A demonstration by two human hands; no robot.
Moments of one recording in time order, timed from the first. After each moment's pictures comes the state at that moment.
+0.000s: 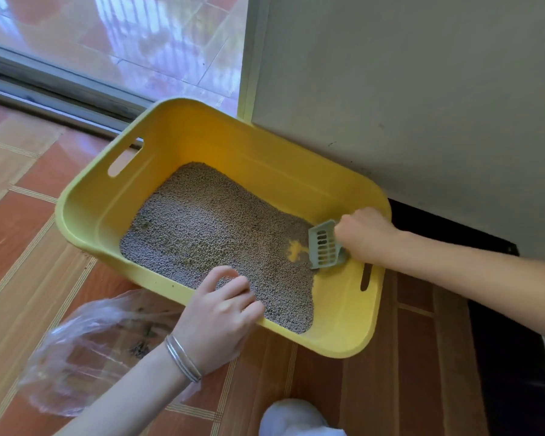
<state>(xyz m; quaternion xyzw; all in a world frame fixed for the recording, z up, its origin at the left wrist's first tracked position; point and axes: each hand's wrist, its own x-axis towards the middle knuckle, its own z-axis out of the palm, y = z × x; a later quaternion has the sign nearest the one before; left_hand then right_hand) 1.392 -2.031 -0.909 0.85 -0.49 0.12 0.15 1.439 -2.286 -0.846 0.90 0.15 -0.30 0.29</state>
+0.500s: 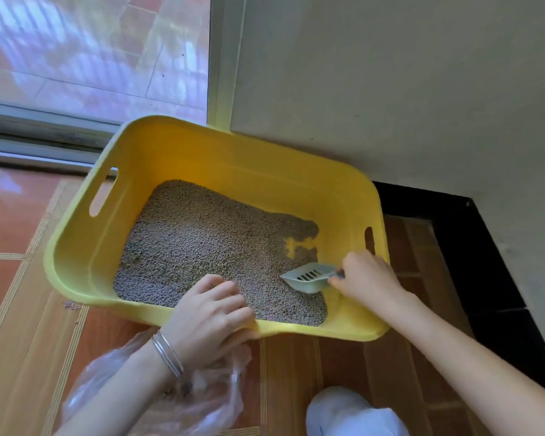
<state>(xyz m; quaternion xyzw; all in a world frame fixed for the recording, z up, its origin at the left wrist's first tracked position) 1.454 -1.985 -0.949 0.76 -0.62 0.08 0.19 1.371 -2.230 -0.876 0.93 -0.27 -0.23 -0.01</state>
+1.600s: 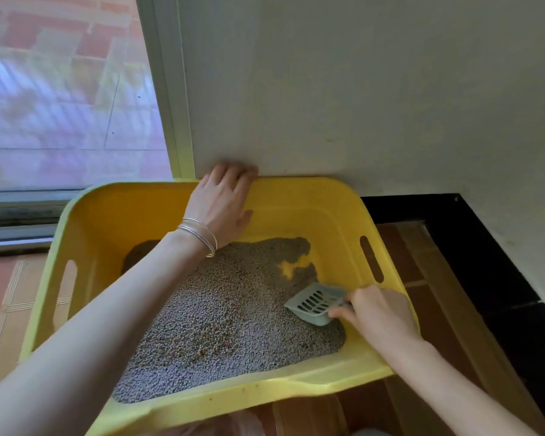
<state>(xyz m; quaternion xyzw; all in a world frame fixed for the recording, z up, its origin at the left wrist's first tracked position) 1.616 -2.127 -0.899 0.83 -0.52 0.12 0.16 1.364 -2.239 -0.891 0.93 -0.31 -0.22 0.04</state>
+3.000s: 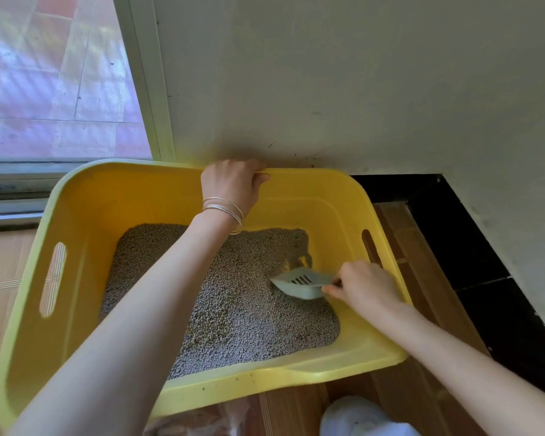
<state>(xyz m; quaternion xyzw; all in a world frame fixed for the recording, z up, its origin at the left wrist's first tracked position) 1.590 -2.171 -0.906 0.89 -0.40 0.03 0.23 1.363 -2.242 -0.887 0.91 -0.33 -0.25 -0.02</state>
